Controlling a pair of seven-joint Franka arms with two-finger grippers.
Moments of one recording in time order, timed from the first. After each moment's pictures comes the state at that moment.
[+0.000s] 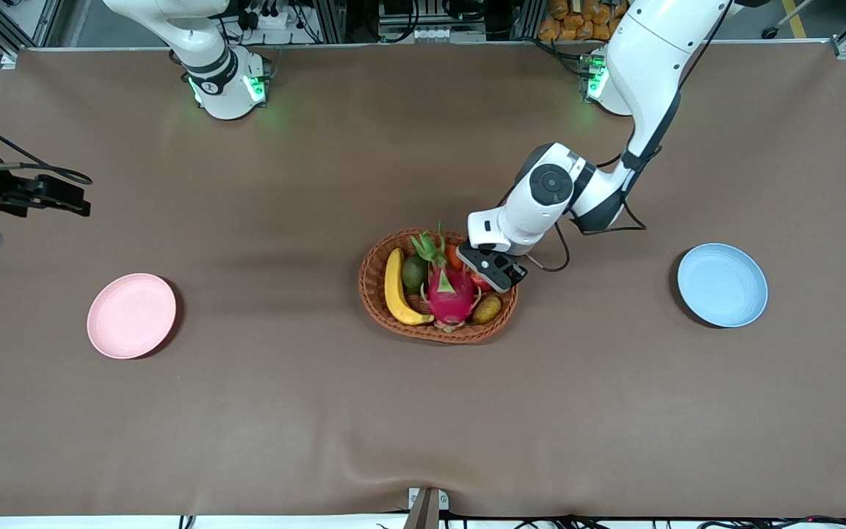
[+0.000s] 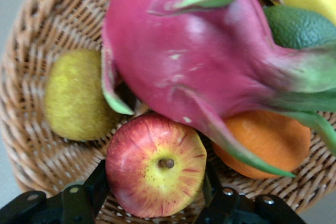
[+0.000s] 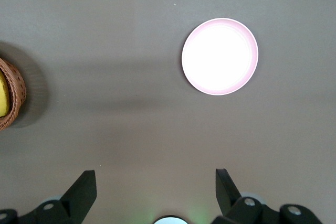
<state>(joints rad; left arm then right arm) -0.35 0.53 -0.29 -2.00 0.03 2.70 0.11 0.00 0.15 -0.01 -1.41 0.02 1.40 0.00</state>
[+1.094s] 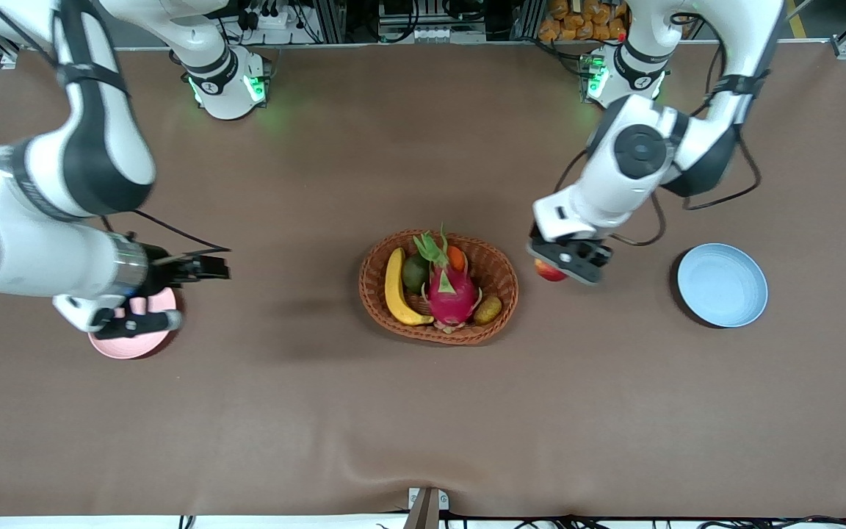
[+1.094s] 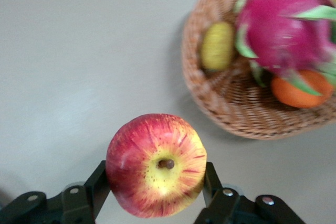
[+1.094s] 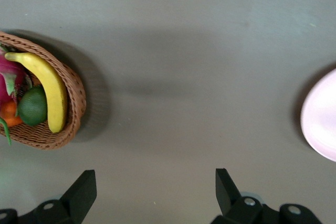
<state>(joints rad) -0.16 0.20 -0.29 -1.99 0.03 2.24 0.06 0.19 0.43 0.00 -1.42 0.22 1.66 0.00</state>
